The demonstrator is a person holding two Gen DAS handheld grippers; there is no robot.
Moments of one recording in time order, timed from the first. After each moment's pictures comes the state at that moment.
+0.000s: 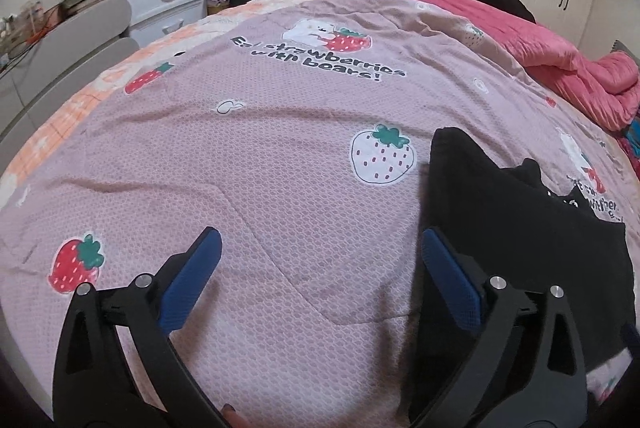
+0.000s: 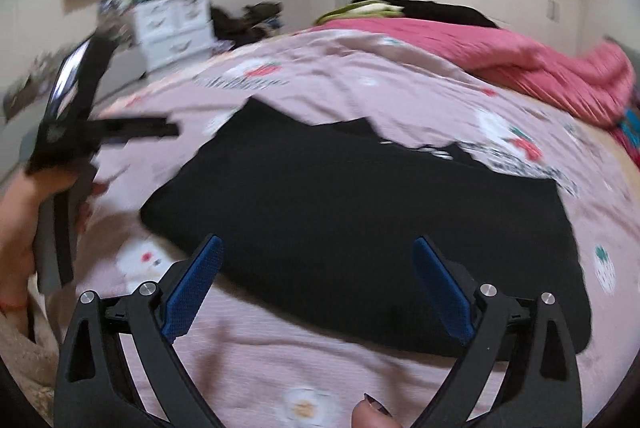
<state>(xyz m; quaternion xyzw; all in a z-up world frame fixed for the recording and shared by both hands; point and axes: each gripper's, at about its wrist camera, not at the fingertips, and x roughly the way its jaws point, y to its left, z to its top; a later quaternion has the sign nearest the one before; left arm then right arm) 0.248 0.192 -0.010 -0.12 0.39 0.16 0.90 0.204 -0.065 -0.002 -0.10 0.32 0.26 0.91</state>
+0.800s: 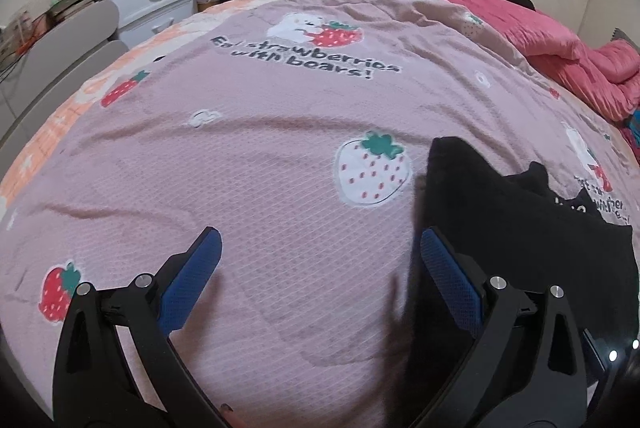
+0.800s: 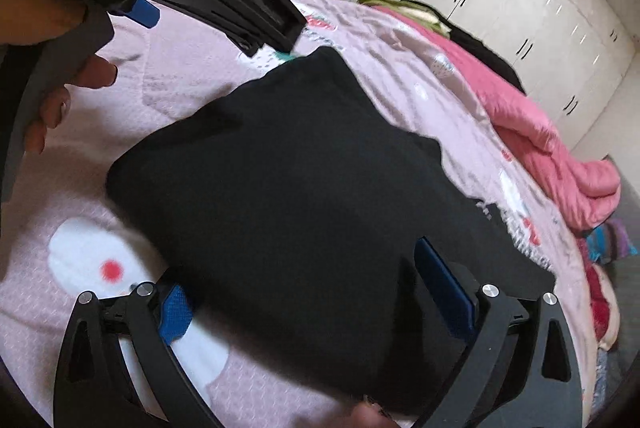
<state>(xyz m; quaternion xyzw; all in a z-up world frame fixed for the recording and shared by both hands) 0.284 0.186 -0.014 -0.10 0.40 0.15 0.90 0.232 0.030 -0.049 -0.30 0.30 0.20 0.89</state>
